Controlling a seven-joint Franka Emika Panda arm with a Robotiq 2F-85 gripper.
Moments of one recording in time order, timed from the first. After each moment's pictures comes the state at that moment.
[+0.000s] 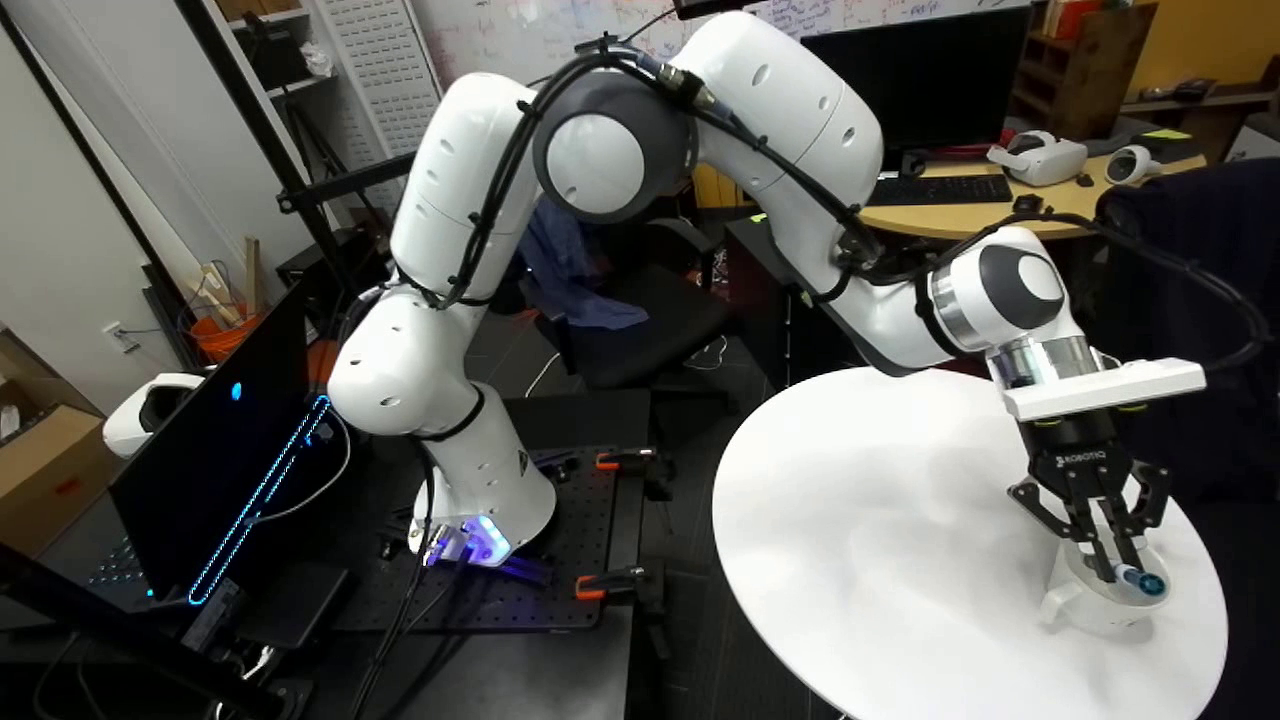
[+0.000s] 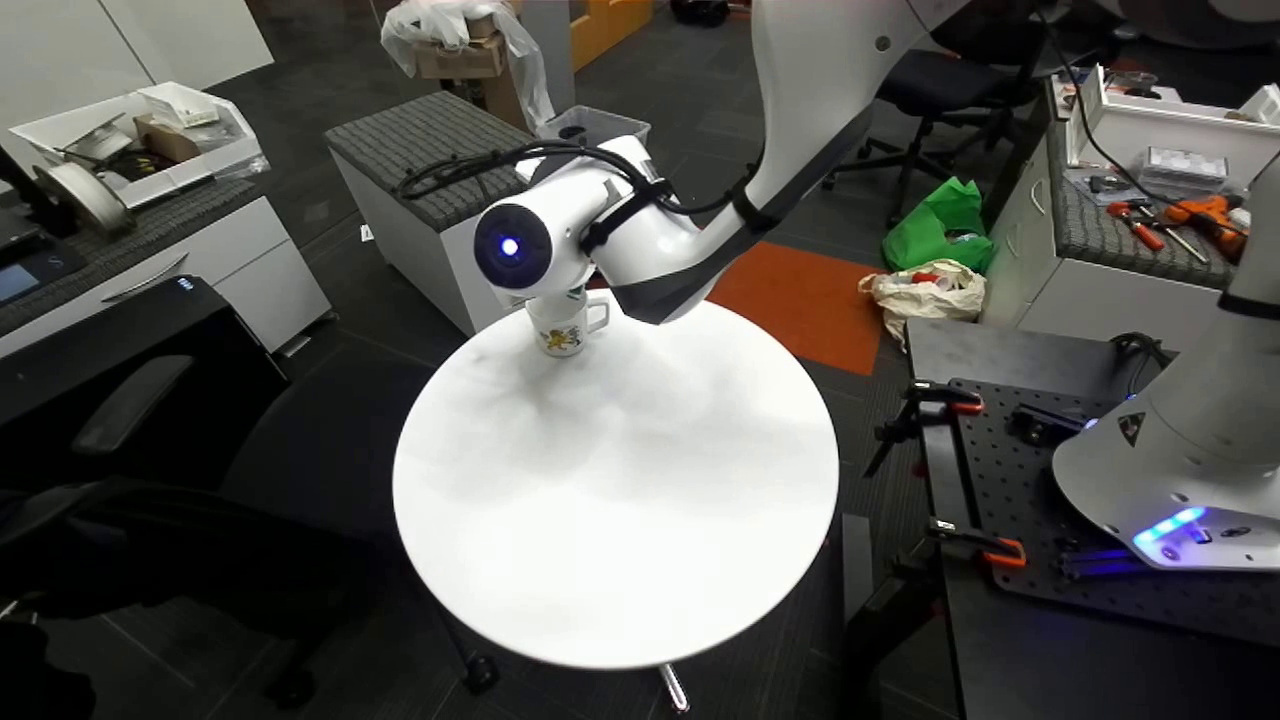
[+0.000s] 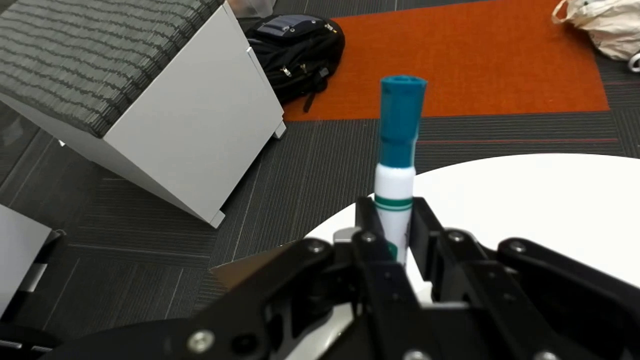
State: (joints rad) arm 0.01 0.70 -0.04 -1.66 -1.15 2.13 -0.65
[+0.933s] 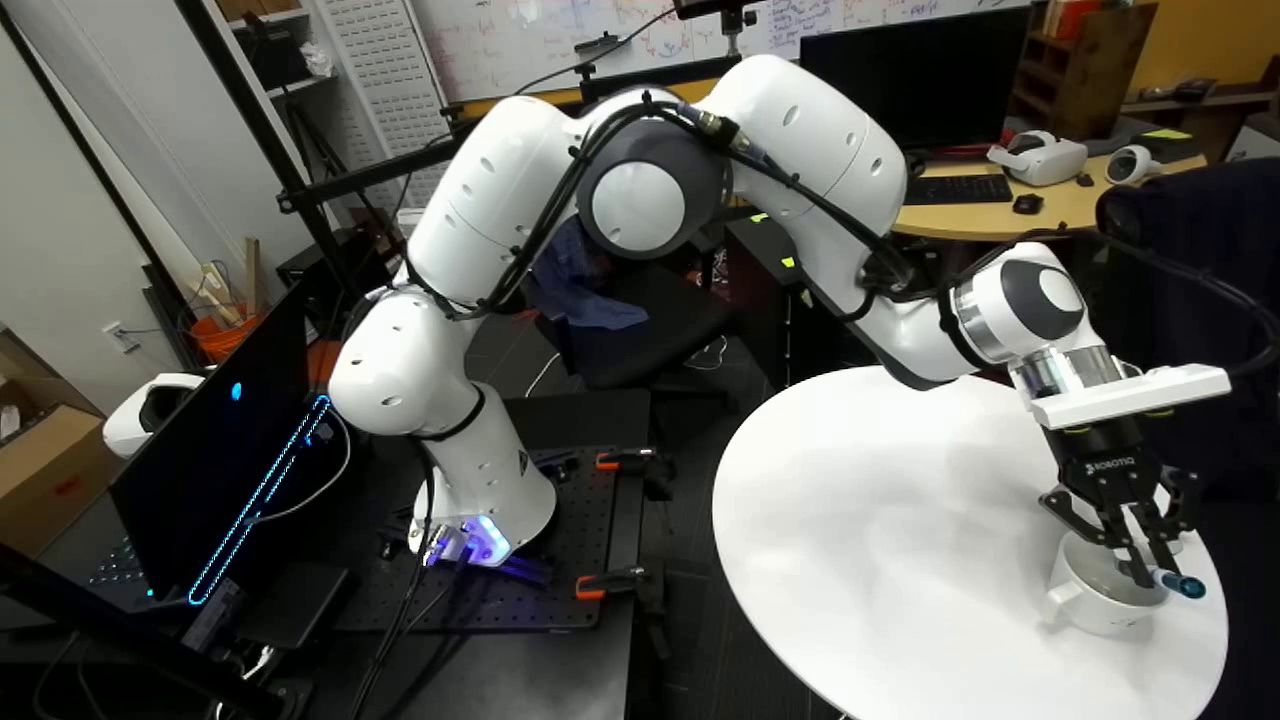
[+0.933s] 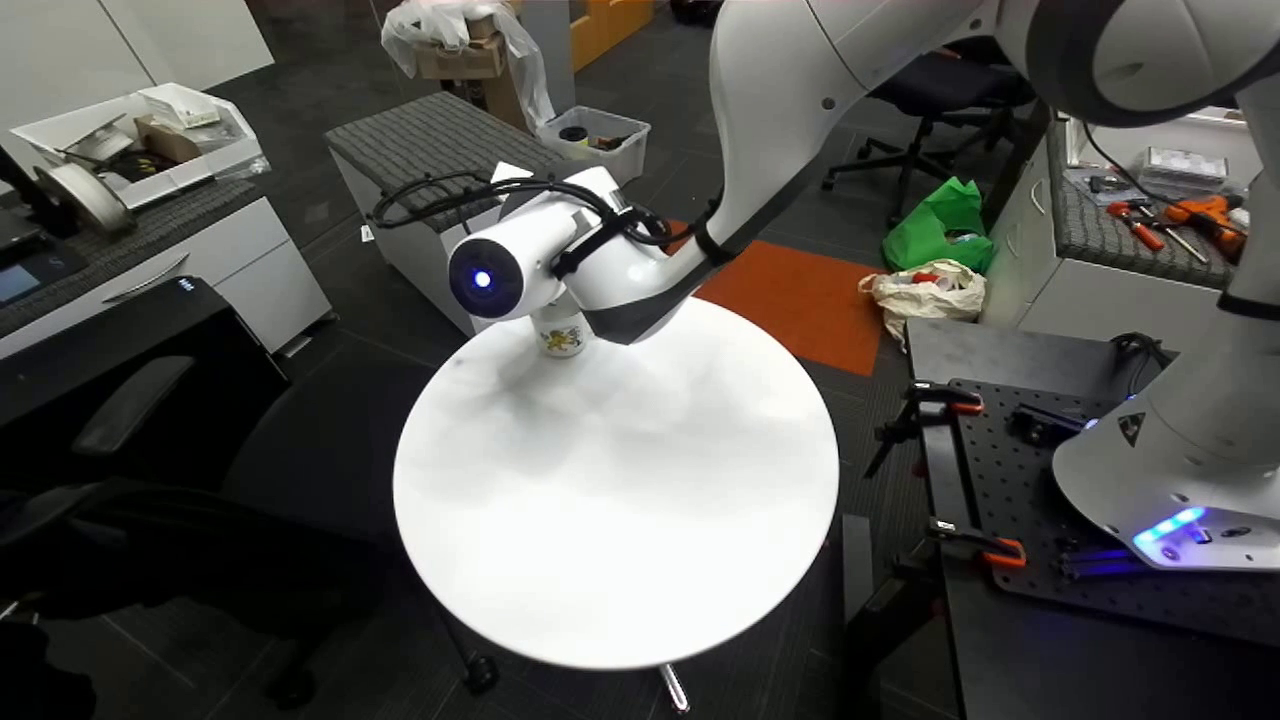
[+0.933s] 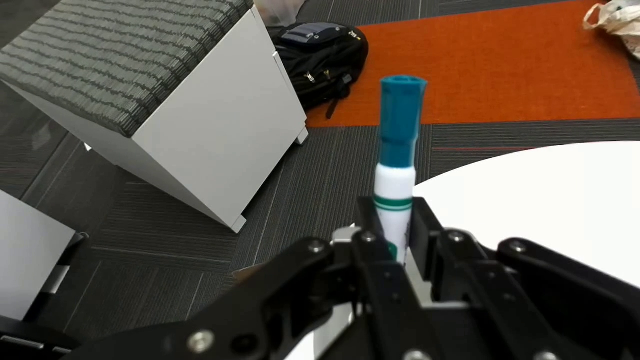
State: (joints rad) arm 0.02 0.83 -0.04 -1.50 -1.18 2.11 -0.65
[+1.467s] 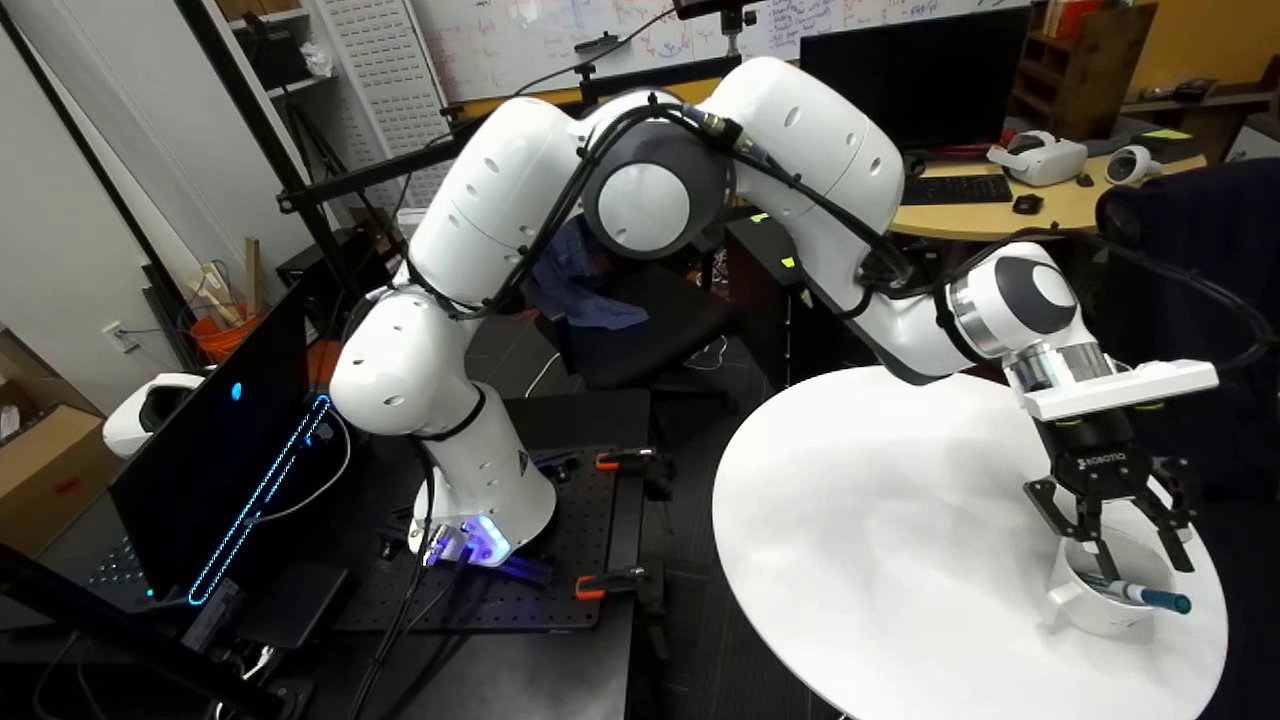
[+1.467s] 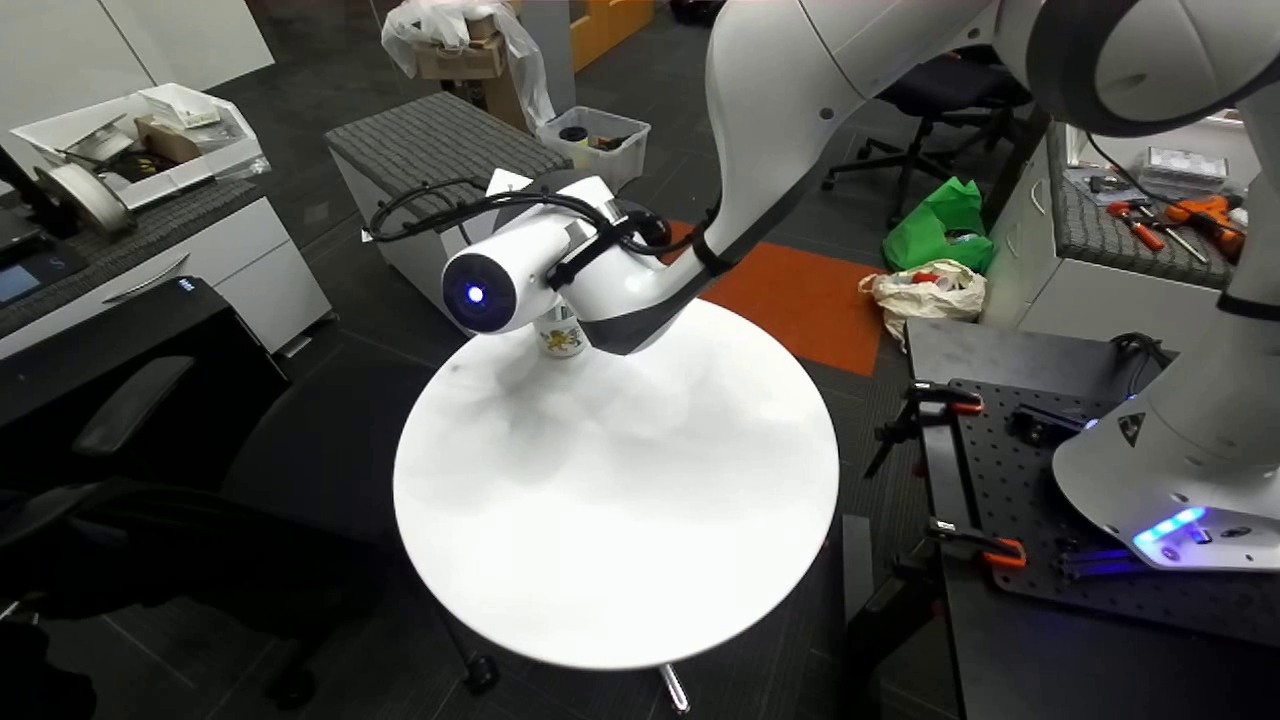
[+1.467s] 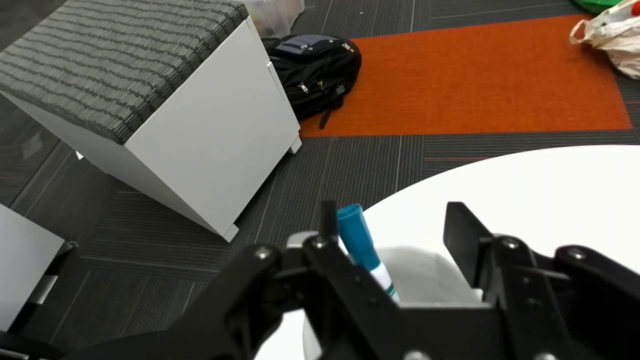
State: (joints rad) arm 0.04 0.84 -0.03 -1.49 -1.18 2.06 -0.65
